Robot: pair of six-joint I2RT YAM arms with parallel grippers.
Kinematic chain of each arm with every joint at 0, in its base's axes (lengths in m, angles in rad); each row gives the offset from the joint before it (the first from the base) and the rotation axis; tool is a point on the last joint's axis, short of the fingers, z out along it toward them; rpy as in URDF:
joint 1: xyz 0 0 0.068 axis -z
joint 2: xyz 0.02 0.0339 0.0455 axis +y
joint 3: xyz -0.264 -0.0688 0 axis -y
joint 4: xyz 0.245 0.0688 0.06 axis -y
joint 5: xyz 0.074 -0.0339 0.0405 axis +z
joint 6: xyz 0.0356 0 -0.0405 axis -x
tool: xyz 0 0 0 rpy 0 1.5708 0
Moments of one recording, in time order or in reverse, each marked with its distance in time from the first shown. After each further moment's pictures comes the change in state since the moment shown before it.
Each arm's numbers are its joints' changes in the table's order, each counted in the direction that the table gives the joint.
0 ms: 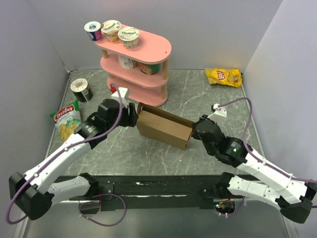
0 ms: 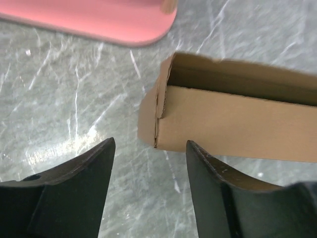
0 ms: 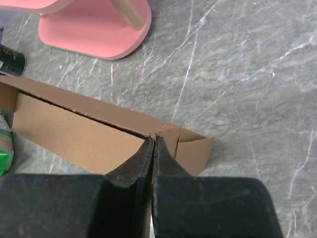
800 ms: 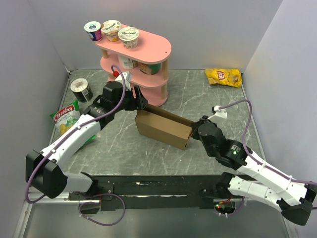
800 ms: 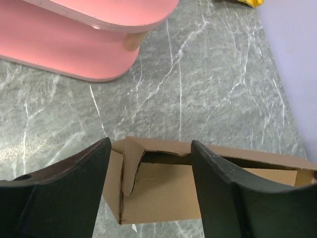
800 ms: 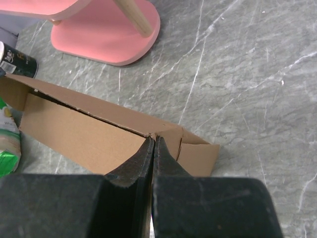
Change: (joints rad) left arm -0.128 0.245 0.192 0.117 -0.241 0.152; right arm 0.000 -0.039 -0.071 0.108 0.005 0.039
